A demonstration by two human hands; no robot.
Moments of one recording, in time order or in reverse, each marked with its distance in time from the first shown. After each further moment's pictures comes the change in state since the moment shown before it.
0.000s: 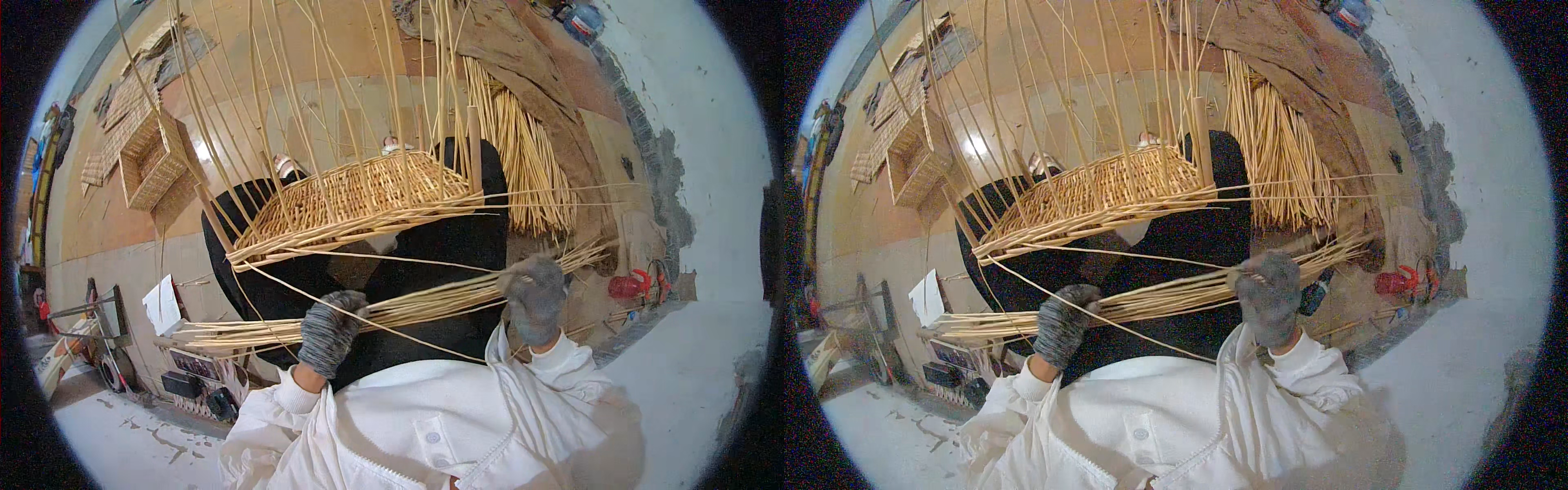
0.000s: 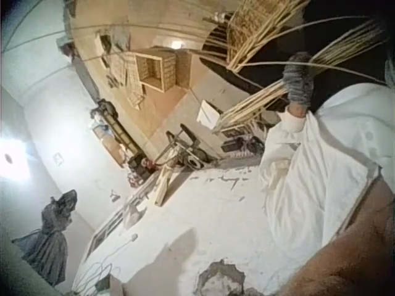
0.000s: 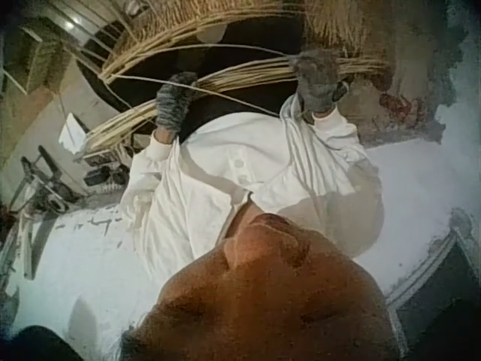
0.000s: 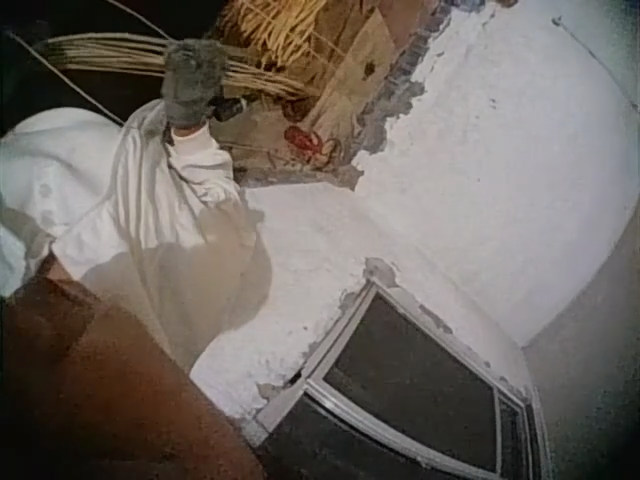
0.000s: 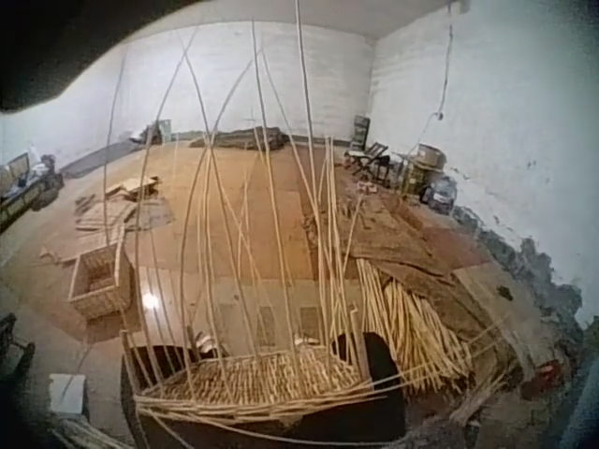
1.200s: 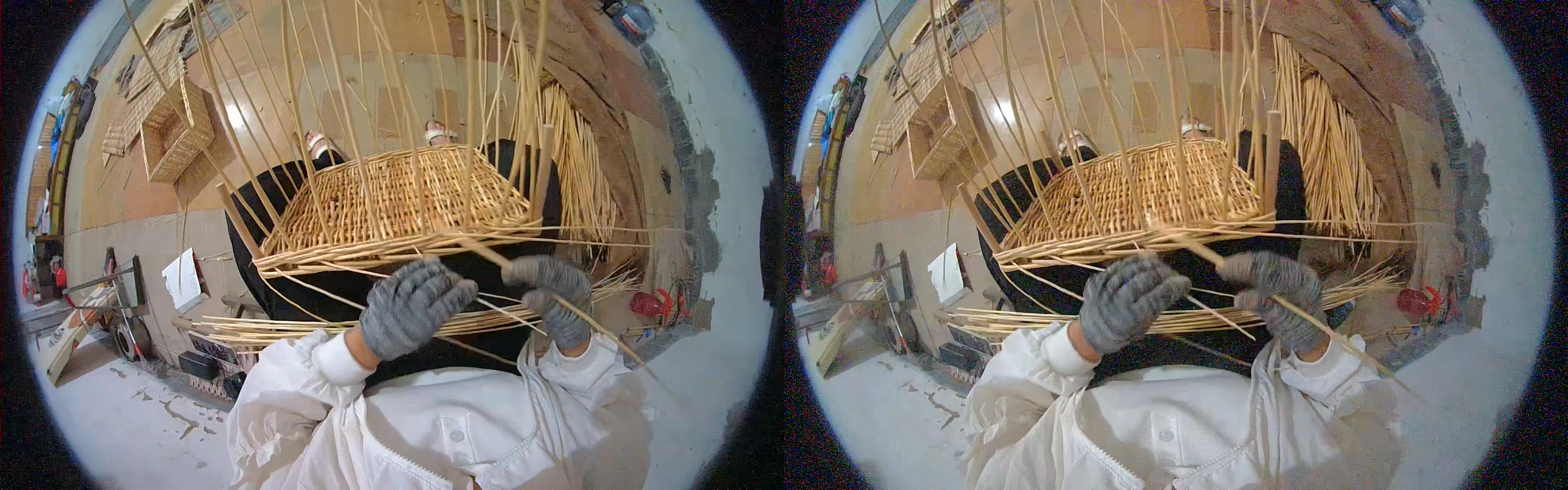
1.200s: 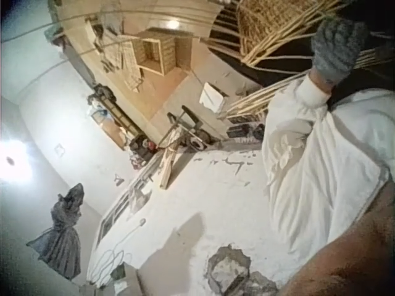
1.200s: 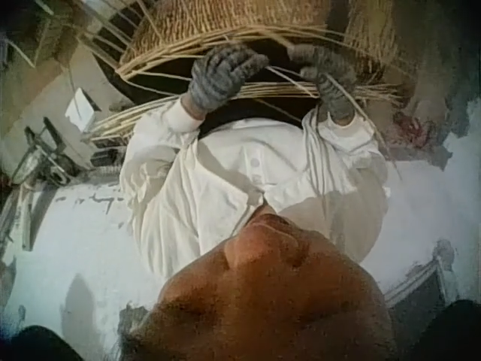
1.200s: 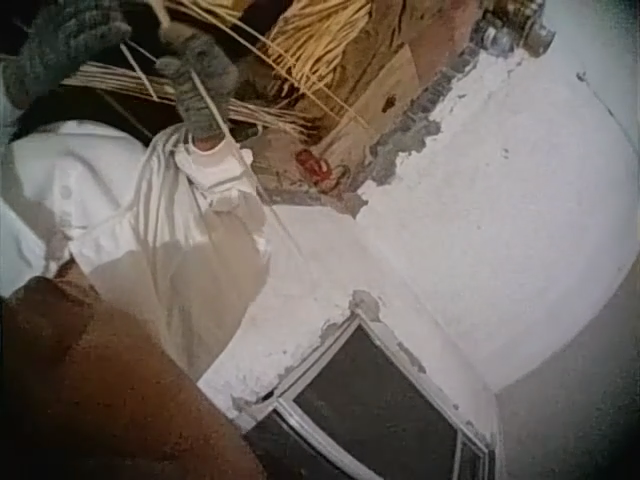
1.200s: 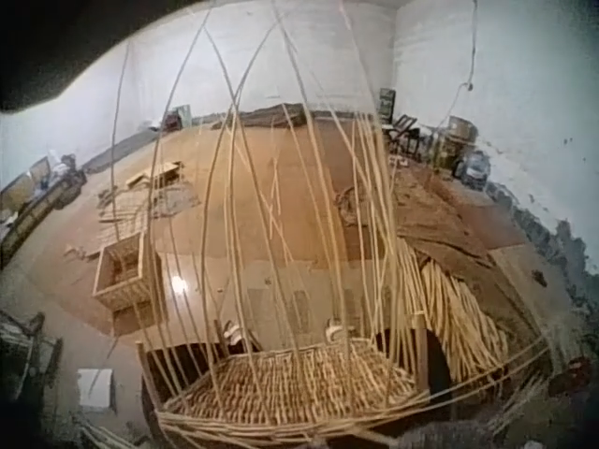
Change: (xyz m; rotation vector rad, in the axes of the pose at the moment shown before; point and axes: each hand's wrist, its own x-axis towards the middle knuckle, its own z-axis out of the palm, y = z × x) left_hand 0.087 0.045 -0.004 0.356 0.046 0.663; right_hand 0.083 -0.014 0.022 0.895 -0.316 0.190
